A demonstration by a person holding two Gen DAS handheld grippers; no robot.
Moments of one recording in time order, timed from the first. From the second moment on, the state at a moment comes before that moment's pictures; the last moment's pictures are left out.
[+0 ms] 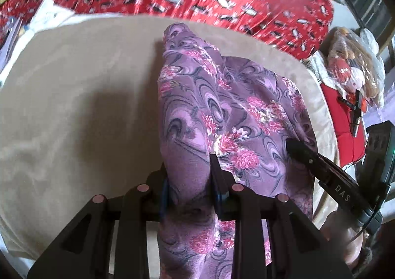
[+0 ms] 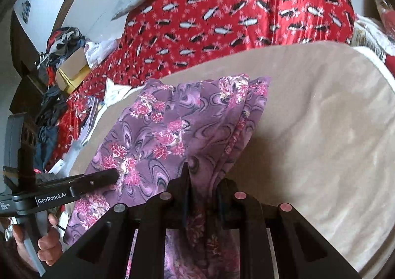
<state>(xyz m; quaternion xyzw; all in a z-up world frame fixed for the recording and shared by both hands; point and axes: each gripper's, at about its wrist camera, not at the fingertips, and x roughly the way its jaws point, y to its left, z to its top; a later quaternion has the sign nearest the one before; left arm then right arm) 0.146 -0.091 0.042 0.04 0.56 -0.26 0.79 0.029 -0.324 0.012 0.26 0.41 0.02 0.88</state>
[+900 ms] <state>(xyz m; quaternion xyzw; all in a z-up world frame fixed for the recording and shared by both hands) 0.236 -0.122 0.004 0.05 0.53 -0.25 0.81 0.108 -0.373 -0.002 0.25 0.40 -0.03 0.88</state>
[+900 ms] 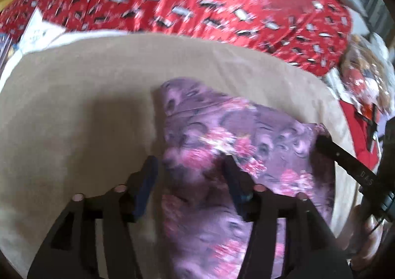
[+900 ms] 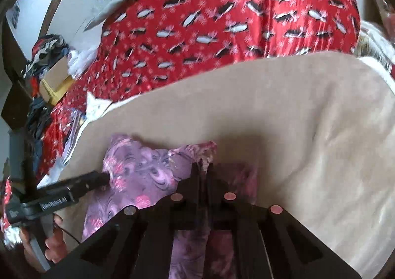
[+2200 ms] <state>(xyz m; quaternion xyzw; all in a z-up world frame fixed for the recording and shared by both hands) 0.097 -0.046 0.006 0.06 0.59 -0.26 0.76 -0.071 -0.295 0.007 0.19 0.49 0.12 0.84</state>
